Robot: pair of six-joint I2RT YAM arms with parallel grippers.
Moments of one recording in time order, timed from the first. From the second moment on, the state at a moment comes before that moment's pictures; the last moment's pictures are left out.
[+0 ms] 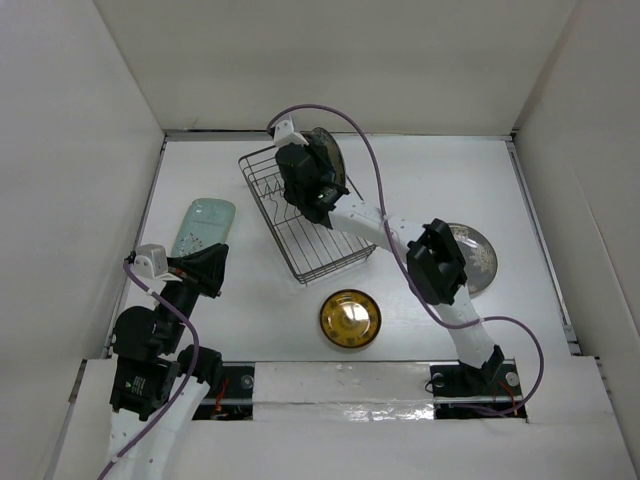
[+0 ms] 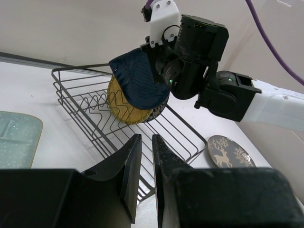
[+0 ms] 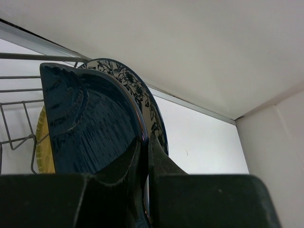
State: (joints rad) left arm -0.29 0.13 0.62 -0.32 0.05 -0.44; right arm 0.87 2.23 2.01 0.07 1.05 -0.47
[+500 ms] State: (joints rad) left arm -0.29 0.13 0.62 -0.32 0.04 -0.44; right arm 0.89 2.31 2.07 0.09 1.08 -0.45
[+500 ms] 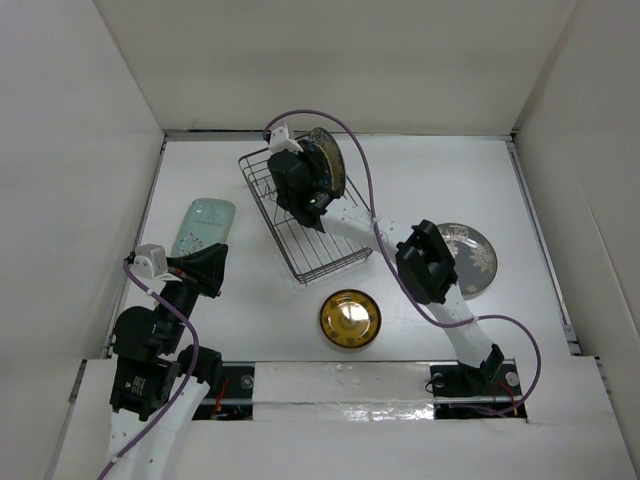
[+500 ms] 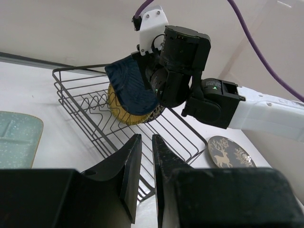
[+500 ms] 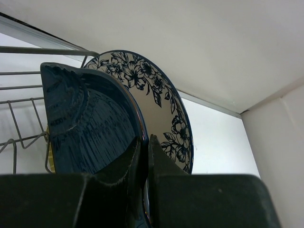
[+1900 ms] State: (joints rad) left arm -0.29 0.12 0.62 -0.32 0.04 -0.44; right arm 0.94 1.75 1.59 0.07 0.75 0.04
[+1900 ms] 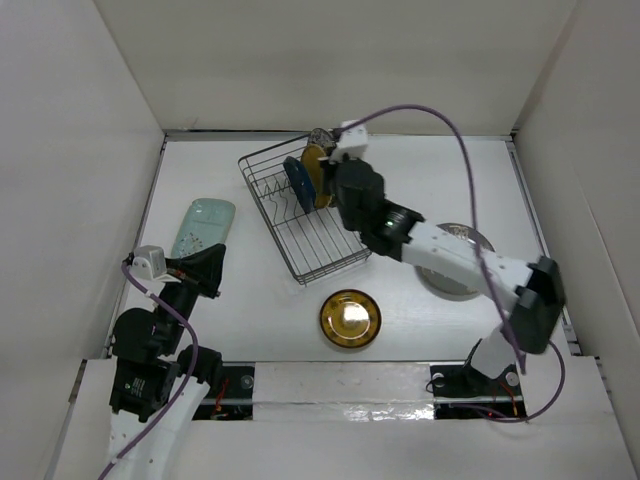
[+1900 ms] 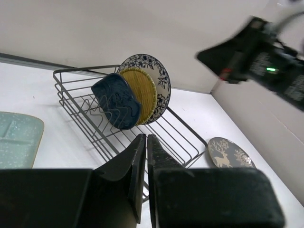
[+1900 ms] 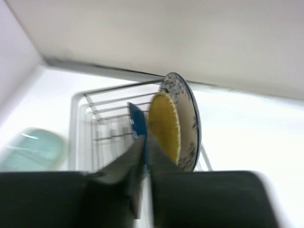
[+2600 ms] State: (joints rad) left arm -0.34 0.01 0.62 -0.32 0.02 -0.44; right arm -0.26 0.64 0.35 -0.22 0.29 0.80
